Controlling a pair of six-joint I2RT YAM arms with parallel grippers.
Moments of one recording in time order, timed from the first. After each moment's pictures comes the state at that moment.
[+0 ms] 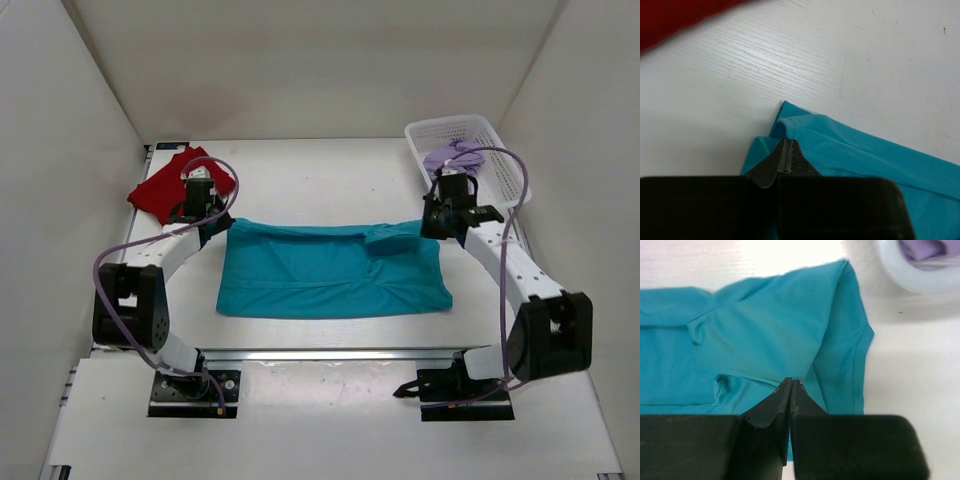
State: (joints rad) left arm -0.10 1.56 0.95 -0.12 -0.09 -0.49; right arm 0.19 1.42 1.07 -0.55 0.02 0.27
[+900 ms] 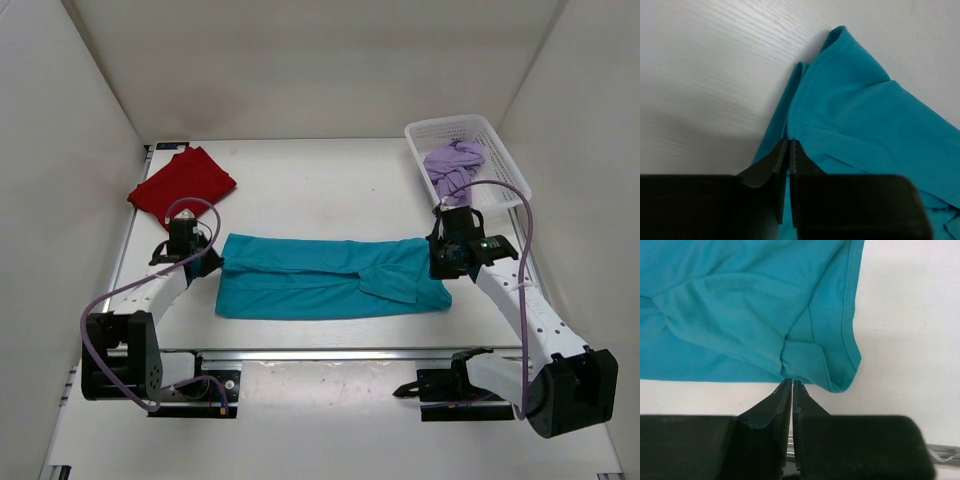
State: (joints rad) left arm -0.01 1.26 0.62 -0.22 0.00 -0.54; right arm 0.23 1.09 0.88 -0.82 0.01 0.19
